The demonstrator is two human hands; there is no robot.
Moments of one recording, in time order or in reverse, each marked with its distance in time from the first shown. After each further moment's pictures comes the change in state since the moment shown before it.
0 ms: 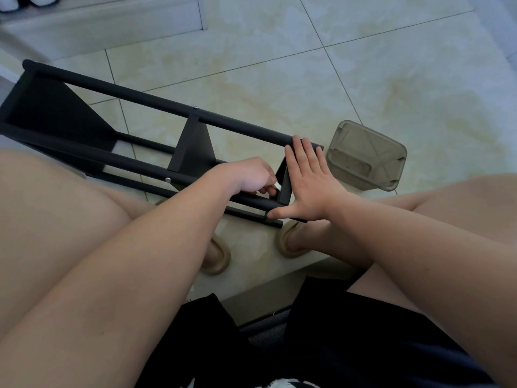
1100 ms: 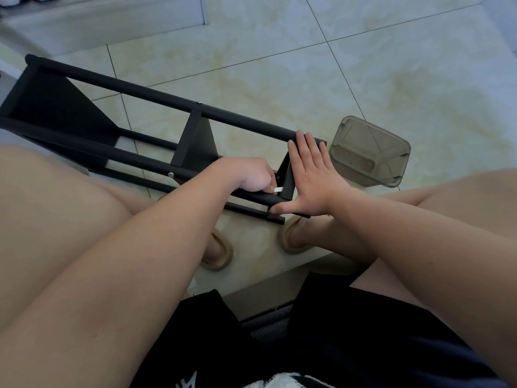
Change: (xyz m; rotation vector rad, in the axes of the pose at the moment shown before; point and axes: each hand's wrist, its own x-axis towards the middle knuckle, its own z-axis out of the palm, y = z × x) left_hand -0.009 0.004 -0.007 0.438 -0.056 0.009; right_hand 0.002 0.001 0.001 0.004 0.000 0.004
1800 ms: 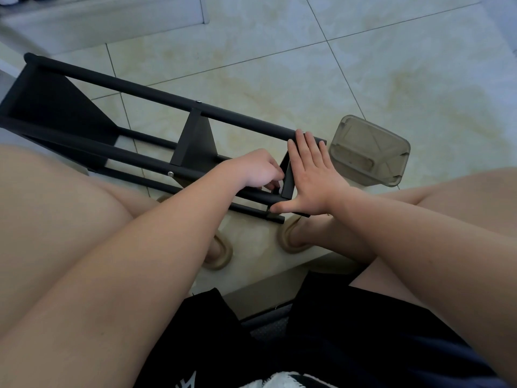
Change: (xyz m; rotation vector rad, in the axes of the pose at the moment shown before) left_hand 0.009 0.002 0.010 -0.425 0.144 0.010; right_hand -0.001 -0.001 -0.002 -0.007 -0.008 -0.002
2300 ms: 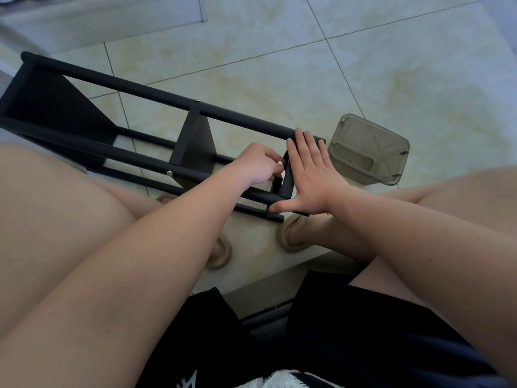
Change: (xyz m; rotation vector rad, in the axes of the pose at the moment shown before) left_hand 0.003 0.001 0.007 -0.215 0.192 0.003; right_hand -0.001 -0.002 -0.003 -0.003 -0.008 0.005
